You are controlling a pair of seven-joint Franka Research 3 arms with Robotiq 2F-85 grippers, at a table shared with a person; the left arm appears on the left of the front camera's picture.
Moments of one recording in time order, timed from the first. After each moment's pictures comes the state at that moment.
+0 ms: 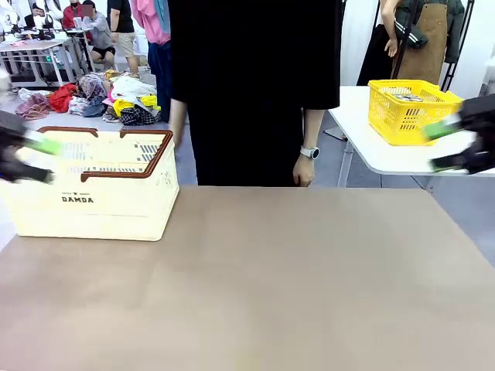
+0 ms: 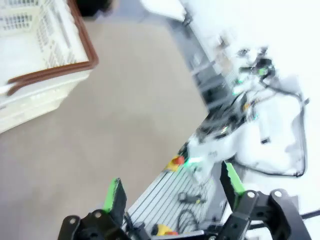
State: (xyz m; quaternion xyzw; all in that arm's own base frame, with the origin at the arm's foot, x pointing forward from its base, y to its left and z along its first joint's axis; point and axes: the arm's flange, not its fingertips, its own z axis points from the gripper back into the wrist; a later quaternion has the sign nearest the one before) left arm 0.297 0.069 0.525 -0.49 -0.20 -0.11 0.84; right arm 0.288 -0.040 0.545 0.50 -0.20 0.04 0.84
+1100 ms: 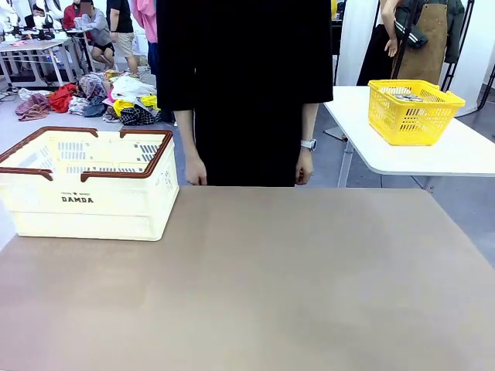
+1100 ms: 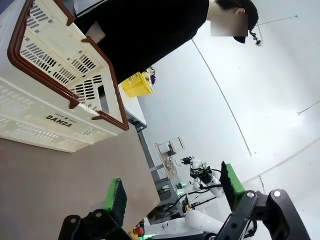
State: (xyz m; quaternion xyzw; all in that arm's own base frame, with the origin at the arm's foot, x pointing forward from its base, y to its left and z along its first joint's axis) left arm 0.245 0.248 0.449 -0.64 -0.33 0.10 0.69; right arm 0.206 -0.221 0.487 0.55 -0.27 -0.20 0.77
